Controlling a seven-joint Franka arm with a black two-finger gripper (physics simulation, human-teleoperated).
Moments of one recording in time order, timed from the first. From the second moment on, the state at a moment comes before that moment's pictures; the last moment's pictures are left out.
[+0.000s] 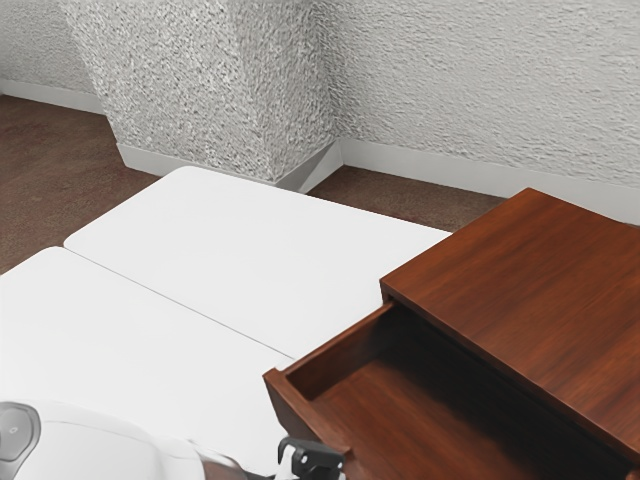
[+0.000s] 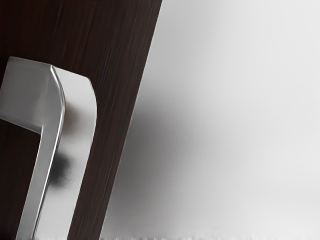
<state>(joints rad) -0.24 -0.83 -0.39 -2.67 -0.18 2.38 1.10</state>
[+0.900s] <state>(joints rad) -0.26 -0.92 -0.37 -2.68 -0.20 2.30 1.06</state>
